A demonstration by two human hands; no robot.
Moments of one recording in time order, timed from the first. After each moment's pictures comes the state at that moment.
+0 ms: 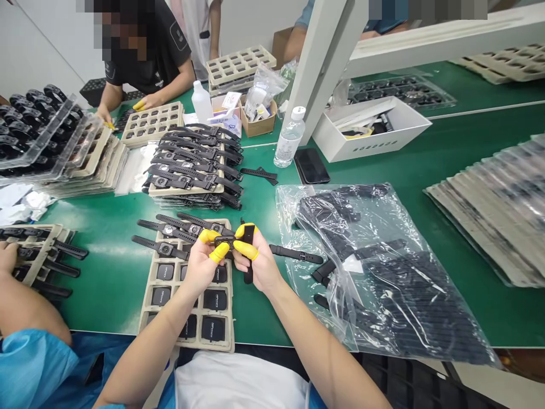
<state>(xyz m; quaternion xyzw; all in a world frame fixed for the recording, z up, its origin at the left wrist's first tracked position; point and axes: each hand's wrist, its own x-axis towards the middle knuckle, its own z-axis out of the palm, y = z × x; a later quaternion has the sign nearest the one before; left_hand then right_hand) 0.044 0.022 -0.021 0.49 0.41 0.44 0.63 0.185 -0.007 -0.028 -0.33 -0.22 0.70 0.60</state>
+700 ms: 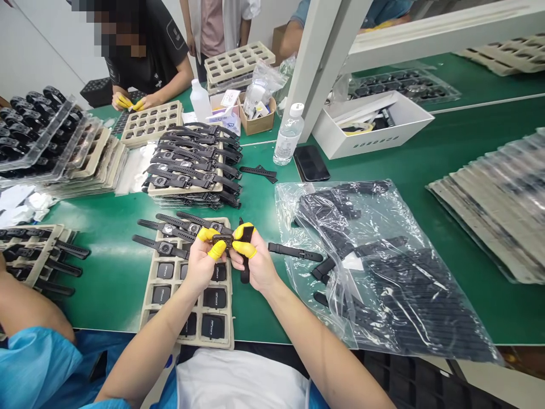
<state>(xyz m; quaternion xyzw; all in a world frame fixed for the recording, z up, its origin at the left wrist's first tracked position) 0.046 0.022 -0.030 0.47 0.40 0.46 0.64 0.180 -0.007 -0.028 -0.32 -0.20 0.70 0.61</state>
